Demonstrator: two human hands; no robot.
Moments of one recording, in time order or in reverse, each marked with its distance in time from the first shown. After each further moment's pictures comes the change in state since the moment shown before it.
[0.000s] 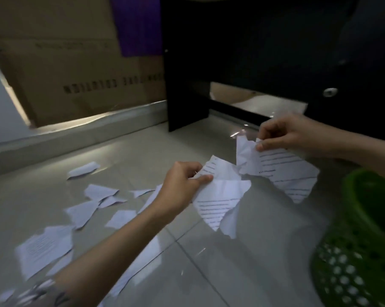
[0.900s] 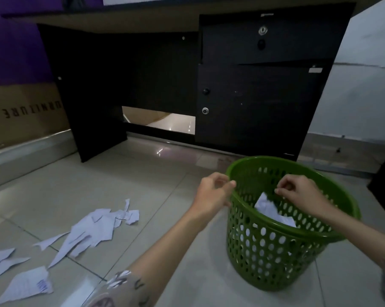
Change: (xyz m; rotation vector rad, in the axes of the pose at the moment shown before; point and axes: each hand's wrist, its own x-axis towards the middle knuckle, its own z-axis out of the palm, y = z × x) left_hand -0.008 0.077 0.205 -0.266 -0.424 0.050; right_hand -0.241 0.110 0.007 -0.214 0.624 0.749
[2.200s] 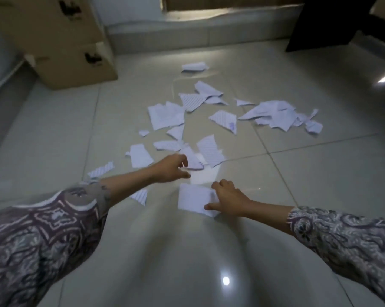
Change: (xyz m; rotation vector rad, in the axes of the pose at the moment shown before) left_hand -0.342 -0.188 -0.280 0.759 0.418 -0.749; right_hand -0.252 -0.267 0.343 -0.264 -1.188 -0.914
